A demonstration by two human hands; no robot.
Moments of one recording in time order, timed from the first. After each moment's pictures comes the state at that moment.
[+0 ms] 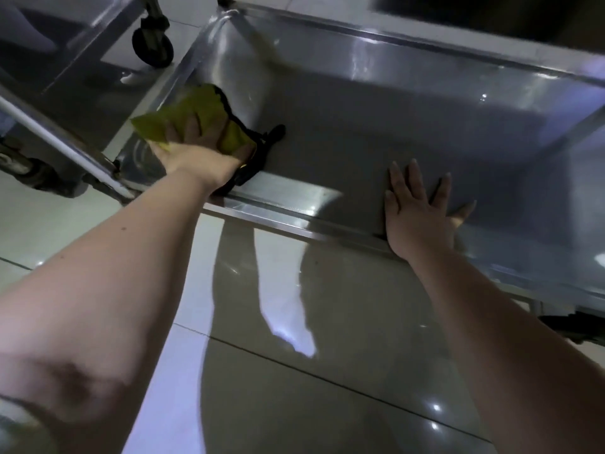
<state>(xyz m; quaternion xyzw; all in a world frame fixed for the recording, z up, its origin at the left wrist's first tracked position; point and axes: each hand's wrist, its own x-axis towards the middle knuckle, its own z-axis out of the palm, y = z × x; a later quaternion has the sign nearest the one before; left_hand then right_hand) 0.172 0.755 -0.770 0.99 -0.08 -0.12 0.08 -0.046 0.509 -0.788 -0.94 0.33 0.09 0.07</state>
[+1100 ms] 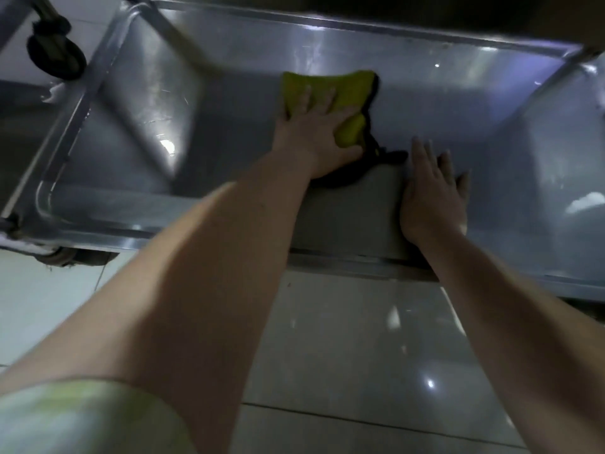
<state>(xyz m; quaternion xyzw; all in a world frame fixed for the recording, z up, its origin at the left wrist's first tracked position) 0.143 0.530 -0.783 0.88 -0.45 -0.11 0.07 -0.048 0.433 -0.800 -0.92 0.39 -0.01 0.09</state>
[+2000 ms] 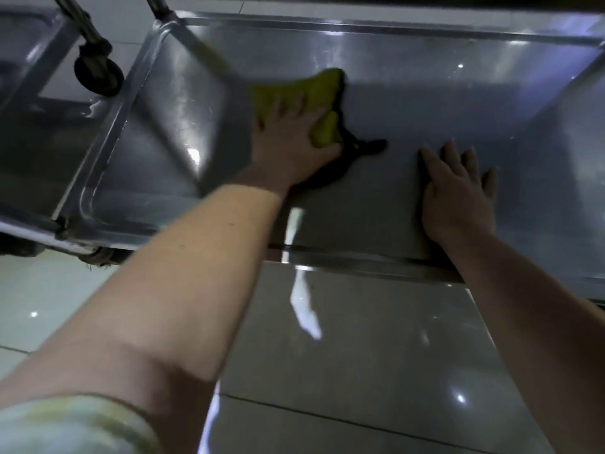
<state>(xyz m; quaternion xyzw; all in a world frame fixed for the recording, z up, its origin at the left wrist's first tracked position) 0.169 0.583 -0.791 0.92 -0.38 -0.04 0.07 -0.045 0.436 -0.800 -0.92 0.37 -0.02 0.09</state>
